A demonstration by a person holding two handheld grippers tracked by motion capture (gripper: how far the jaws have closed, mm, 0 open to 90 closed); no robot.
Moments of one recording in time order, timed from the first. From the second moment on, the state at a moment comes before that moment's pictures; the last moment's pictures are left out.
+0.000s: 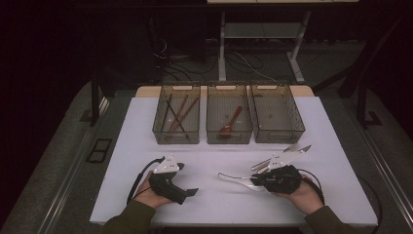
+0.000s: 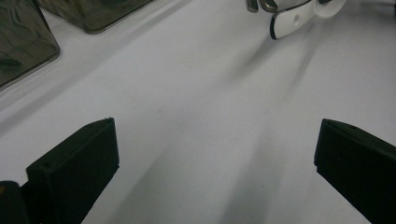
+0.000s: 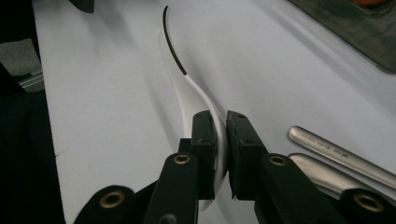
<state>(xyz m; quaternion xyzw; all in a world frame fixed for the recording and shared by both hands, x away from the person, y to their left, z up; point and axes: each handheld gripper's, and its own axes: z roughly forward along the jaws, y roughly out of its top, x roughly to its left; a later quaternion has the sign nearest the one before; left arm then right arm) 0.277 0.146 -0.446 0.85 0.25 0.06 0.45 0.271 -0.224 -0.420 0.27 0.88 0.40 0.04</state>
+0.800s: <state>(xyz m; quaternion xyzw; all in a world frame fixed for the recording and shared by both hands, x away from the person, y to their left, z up) 0.276 0.145 -0.446 0.85 0.26 0.06 0.46 0.297 -0.225 -0.399 0.28 0.86 0.42 0.07</state>
